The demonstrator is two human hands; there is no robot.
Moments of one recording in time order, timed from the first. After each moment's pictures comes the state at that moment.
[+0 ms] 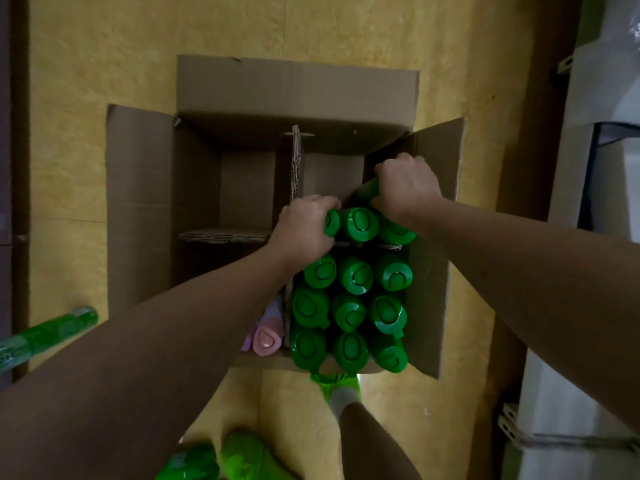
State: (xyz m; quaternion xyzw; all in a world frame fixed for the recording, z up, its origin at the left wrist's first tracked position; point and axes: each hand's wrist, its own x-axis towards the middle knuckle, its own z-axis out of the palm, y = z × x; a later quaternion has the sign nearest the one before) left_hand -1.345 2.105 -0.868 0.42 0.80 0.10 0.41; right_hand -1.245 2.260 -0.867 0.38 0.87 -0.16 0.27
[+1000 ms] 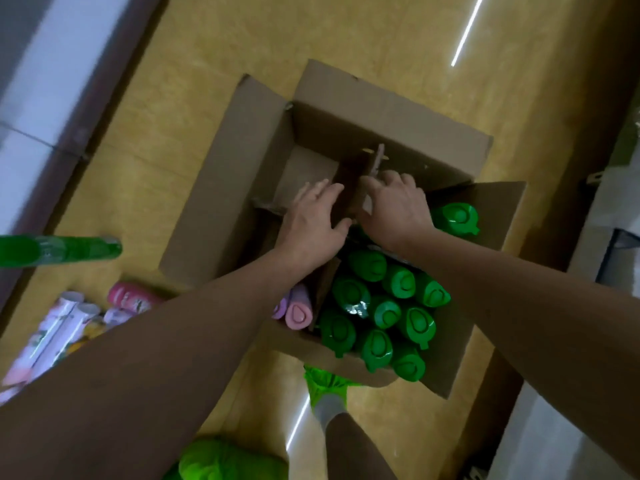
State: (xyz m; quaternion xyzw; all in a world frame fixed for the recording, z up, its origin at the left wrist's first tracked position) left_hand -1.376 1.999 -0.845 0.29 0.88 0.24 0.29; right_hand -1.314 2.146 -0.821 0.22 0.94 -0.11 0.23
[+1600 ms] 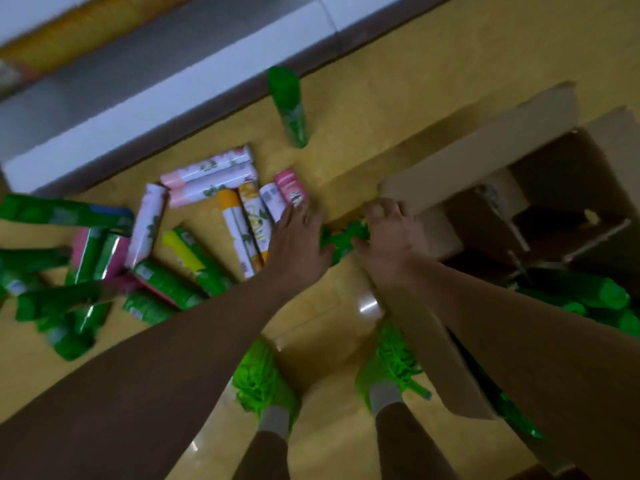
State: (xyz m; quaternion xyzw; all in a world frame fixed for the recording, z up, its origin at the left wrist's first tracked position) left_hand -1.299 1.620 -0.856 -0.01 0.96 0.19 0.20; right_hand -1.339 1.794 -0.838 -0.09 0.95 -0.09 0.28
